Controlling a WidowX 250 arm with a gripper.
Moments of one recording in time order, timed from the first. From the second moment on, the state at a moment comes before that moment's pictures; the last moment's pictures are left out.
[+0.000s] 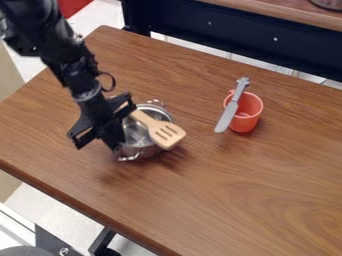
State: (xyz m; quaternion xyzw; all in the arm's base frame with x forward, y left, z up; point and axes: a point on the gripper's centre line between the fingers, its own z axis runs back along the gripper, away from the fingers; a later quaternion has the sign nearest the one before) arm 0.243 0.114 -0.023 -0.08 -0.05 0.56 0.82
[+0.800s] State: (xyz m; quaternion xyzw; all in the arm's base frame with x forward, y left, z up) arm 0.236 0.058 -0.030 -0.08 -0.03 0.47 0.88
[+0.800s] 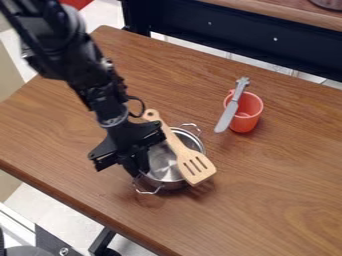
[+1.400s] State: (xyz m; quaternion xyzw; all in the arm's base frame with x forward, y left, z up) arm 0.245 0.060 -0.020 -0.08 -0.01 0.47 0.88
